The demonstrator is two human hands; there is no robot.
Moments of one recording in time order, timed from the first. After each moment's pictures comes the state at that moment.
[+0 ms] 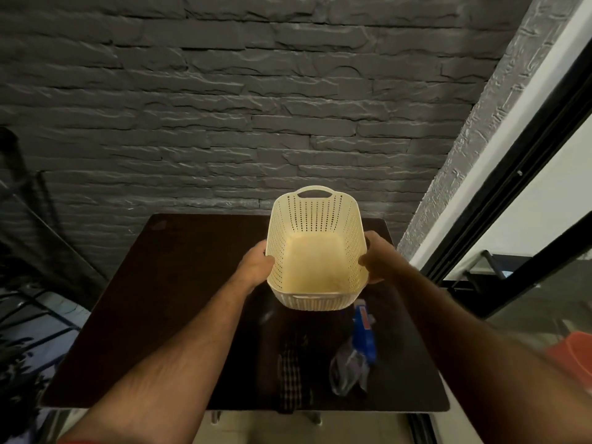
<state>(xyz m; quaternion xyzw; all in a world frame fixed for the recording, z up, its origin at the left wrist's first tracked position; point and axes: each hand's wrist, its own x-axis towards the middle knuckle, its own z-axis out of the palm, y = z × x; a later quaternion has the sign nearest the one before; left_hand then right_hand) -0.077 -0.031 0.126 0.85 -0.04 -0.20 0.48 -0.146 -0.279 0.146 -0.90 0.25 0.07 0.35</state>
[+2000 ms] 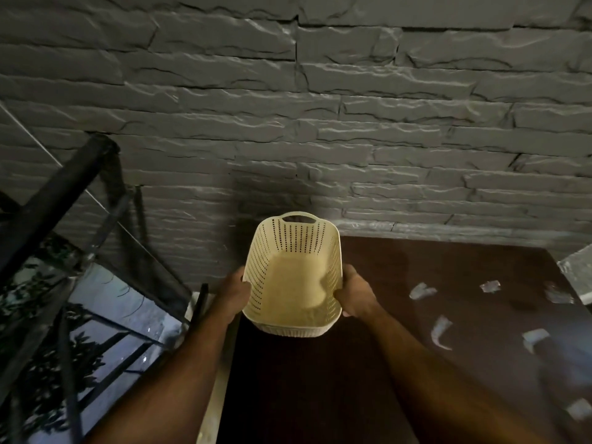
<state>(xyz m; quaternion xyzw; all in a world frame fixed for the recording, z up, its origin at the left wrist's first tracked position) 0.200 0.340 0.047 0.89 0.08 -0.21 0.40 0.136 0.102 0.044 -0.86 0.25 0.16 0.41</state>
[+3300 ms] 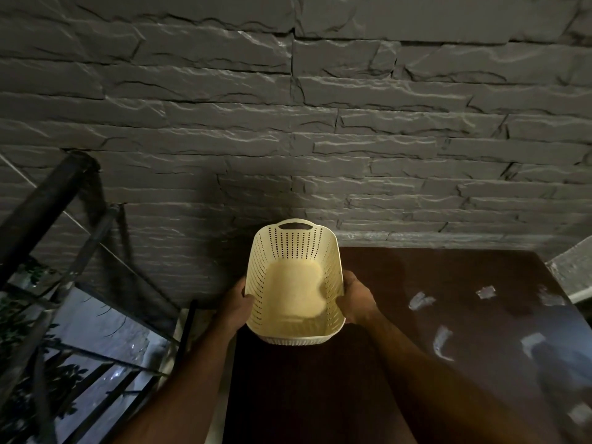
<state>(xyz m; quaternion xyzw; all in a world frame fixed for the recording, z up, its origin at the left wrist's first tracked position) 0.230 0.338 0.021 0.85 0.07 -0.26 0.44 0.160 0.092 0.027 -0.86 0.27 0.15 0.40</state>
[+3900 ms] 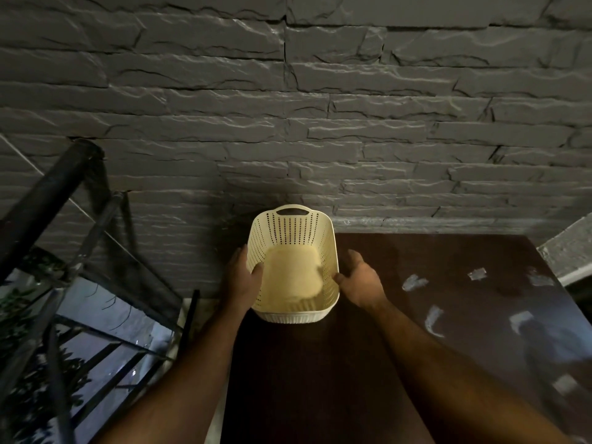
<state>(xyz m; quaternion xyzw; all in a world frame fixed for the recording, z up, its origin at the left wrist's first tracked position) 0.209 0.325 0.040 0.92 0.01 -0.09 0.38 0.132 0.090 0.052 -0.89 0.27 0.09 0.37</state>
